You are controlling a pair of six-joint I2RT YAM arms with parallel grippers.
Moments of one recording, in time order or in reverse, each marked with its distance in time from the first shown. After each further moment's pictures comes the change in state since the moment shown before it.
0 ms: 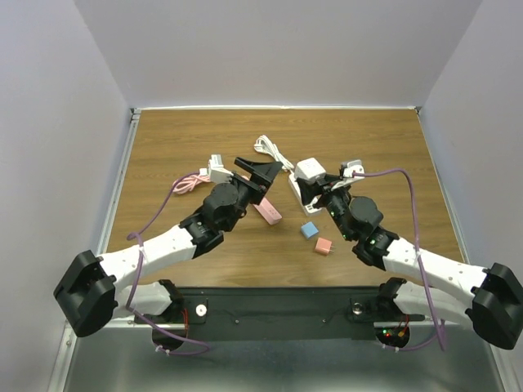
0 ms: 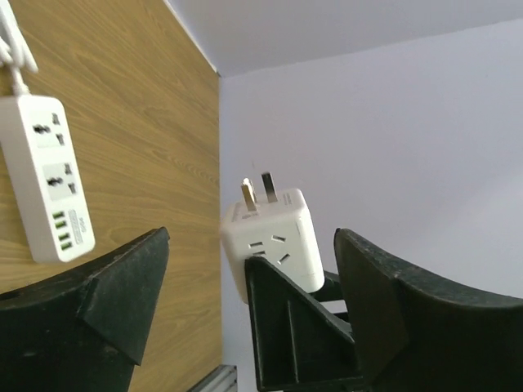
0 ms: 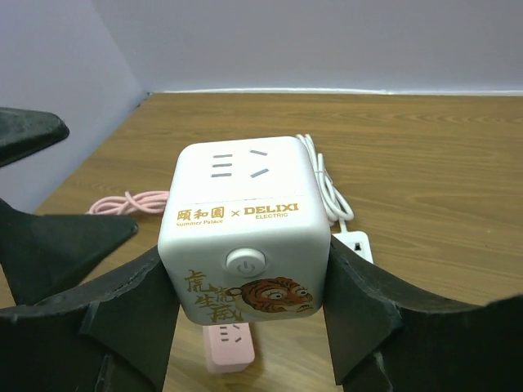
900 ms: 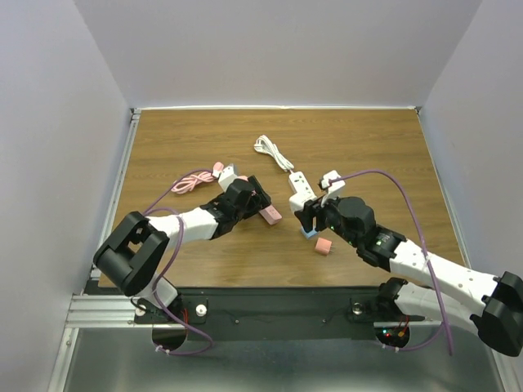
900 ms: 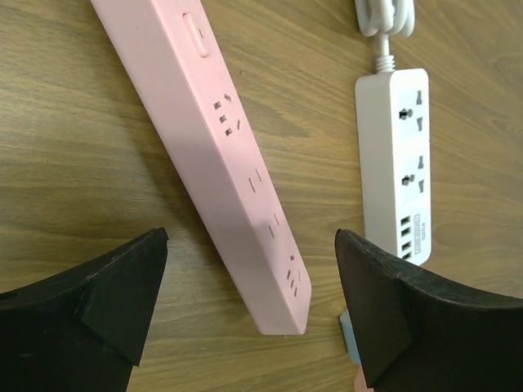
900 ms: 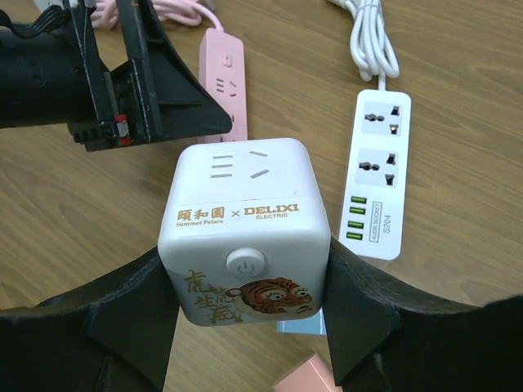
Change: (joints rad) left arm 0.167 0.338 0.021 -0.284 0.100 0.344; right arm -0.004 -0.082 0.027 -0.505 -0.168 -0.031
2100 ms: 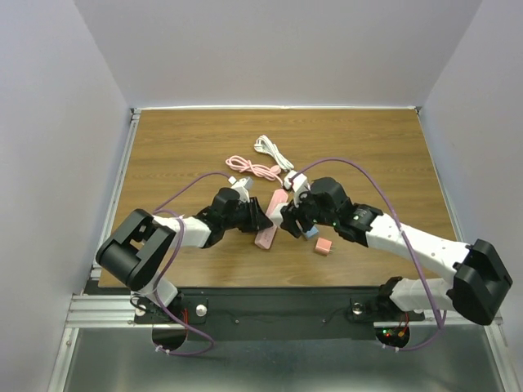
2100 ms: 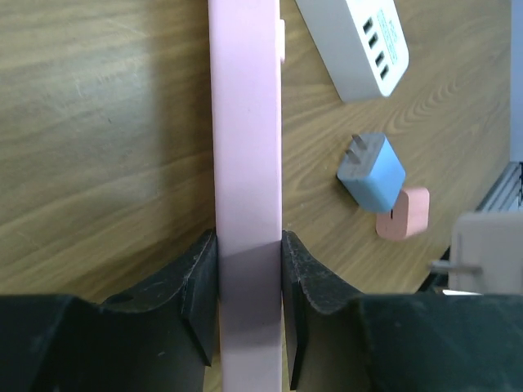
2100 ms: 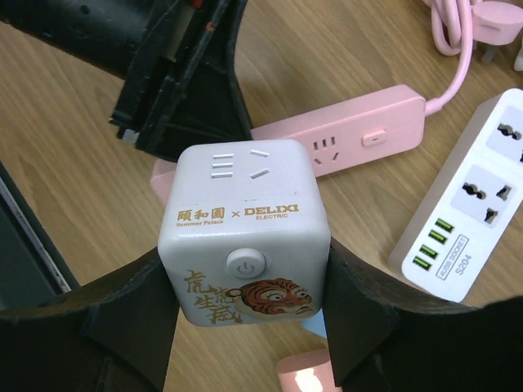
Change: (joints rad) left arm 0.083 0.050 -0.183 0.316 0.578 0.307; right arm -0.007 0.254 0.243 -0.273 -0.362 -0.206
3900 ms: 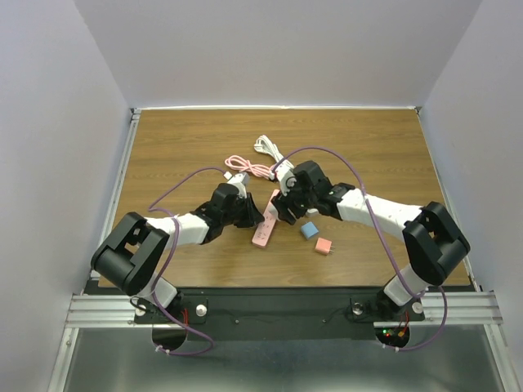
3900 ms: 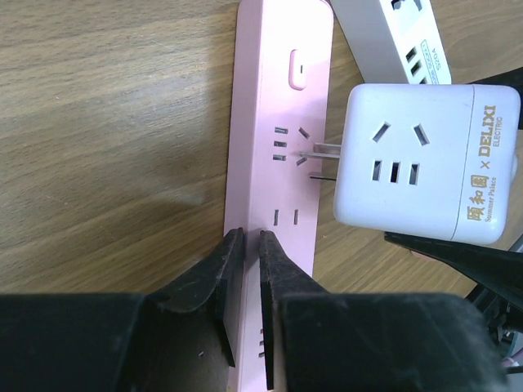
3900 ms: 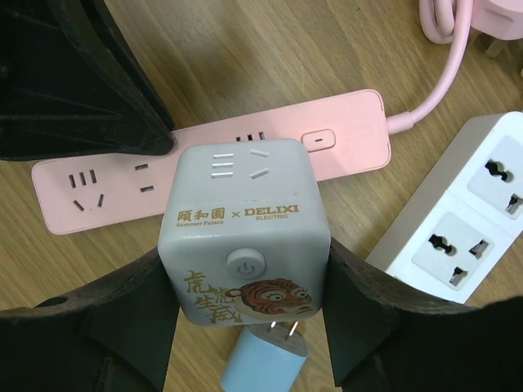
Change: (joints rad) left arm 0.019 -0.041 0.043 -0.148 -0.102 0.068; right arm -0.109 0.384 0.214 -0.050 -0.058 -0.183
